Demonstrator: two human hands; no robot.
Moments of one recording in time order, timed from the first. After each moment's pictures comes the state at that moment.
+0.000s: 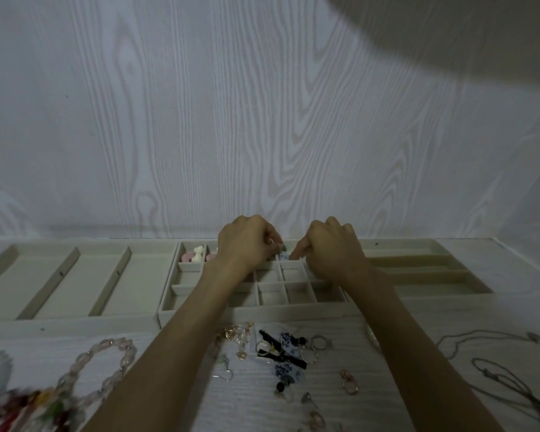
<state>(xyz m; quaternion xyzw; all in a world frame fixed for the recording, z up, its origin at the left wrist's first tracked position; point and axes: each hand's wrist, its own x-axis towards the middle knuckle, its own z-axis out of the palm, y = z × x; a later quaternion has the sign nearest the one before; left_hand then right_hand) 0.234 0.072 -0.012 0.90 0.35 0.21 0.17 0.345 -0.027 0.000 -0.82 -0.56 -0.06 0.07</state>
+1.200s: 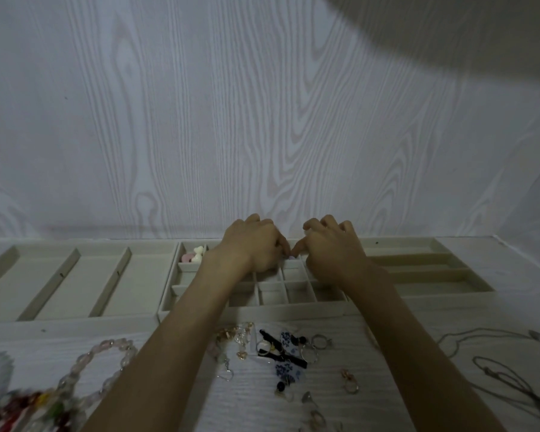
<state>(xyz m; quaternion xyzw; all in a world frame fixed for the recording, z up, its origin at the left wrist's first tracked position) 0.233 0.065 0.007 0.96 0.26 0.04 0.08 0.342 -0.035 0.003 -0.80 -0.59 -0.10 -0.02</state>
